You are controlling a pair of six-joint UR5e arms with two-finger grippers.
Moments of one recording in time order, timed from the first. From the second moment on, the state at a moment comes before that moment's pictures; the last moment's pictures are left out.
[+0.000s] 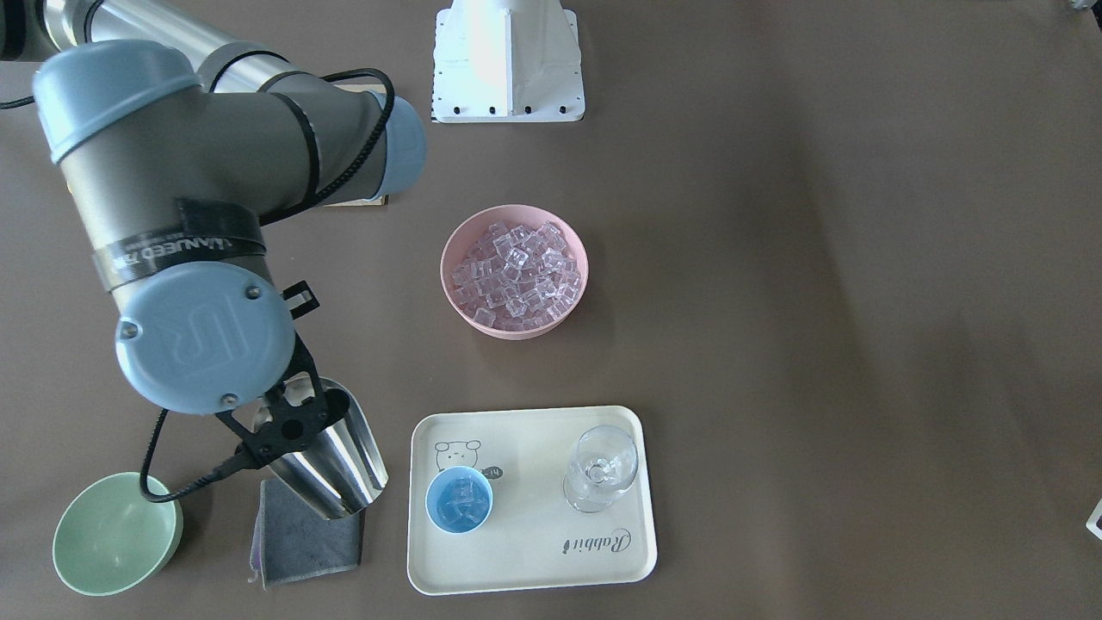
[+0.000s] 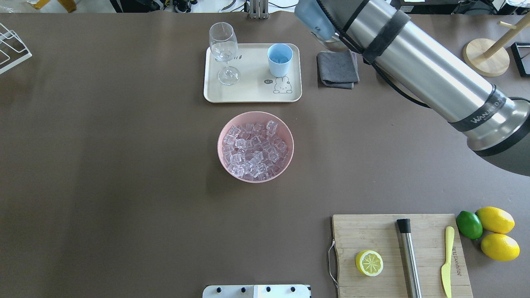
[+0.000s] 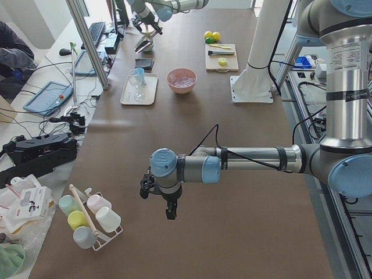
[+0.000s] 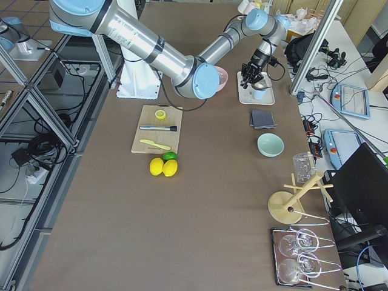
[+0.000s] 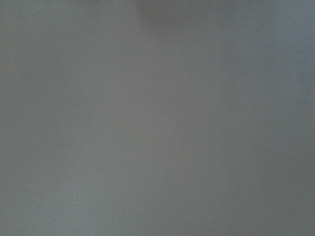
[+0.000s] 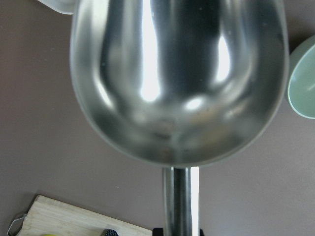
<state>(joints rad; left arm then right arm) -1.53 -1.46 -1.64 -1.58 -2.31 0.04 0.99 -0.46 1.19 -2.44 2.11 -0.19</state>
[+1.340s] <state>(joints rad) -1.53 -1.47 -1.62 -1.59 -2.33 0.04 1.05 -1.44 1.88 -1.80 2.26 0.58</state>
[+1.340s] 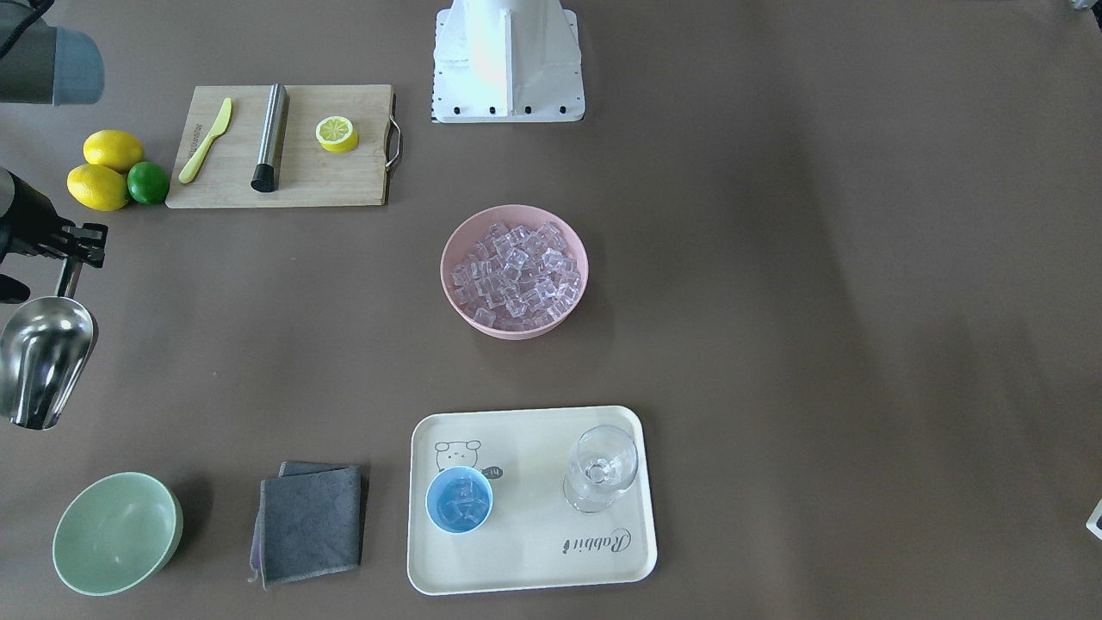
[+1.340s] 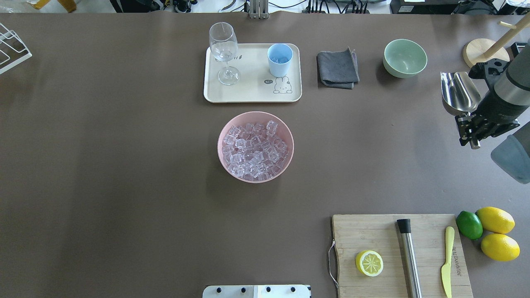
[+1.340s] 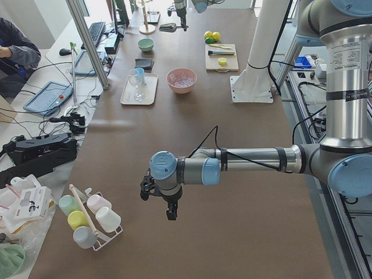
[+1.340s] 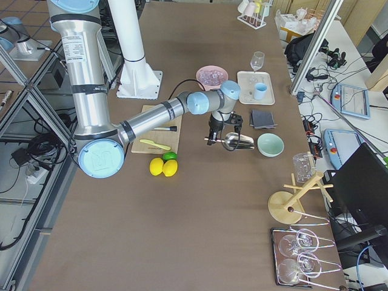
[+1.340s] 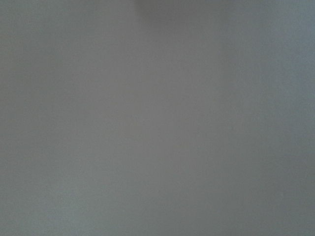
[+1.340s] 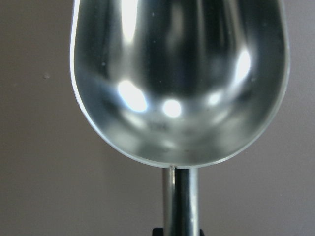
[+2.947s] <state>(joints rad) -1.53 -1.47 -1.63 -1.59 -2.33 0.04 0.99 -1.55 1.67 -1.56 2.35 0.58</state>
